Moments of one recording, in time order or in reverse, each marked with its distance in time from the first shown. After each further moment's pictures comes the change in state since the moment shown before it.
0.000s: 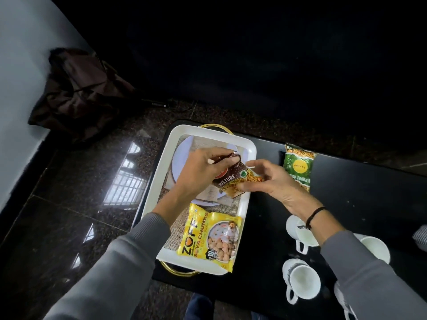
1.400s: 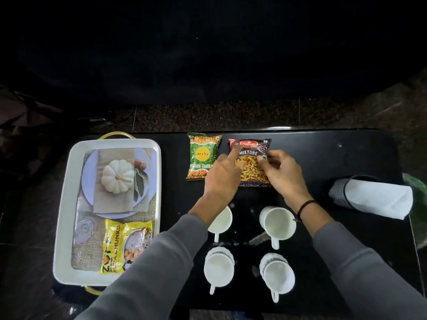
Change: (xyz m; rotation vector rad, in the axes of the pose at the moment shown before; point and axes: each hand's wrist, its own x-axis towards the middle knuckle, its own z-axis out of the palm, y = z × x) left_hand 0.029 0.046 0.287 0.742 -0.211 -0.037; right_hand -0.058 0.120 -0.194 -0.082 0.681 0.039
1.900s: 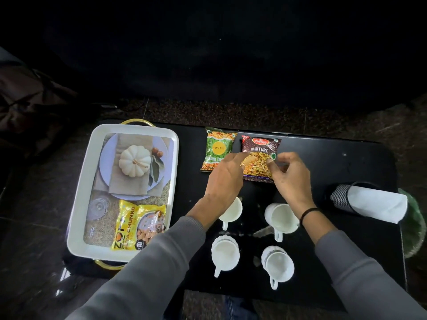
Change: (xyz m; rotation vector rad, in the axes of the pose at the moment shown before) left_hand -0.039 -0.013 -0.029 -0.121 0.099 0.074; right_hand -0.041 -0.031 -0.002 -0.171 0.113 -0.129
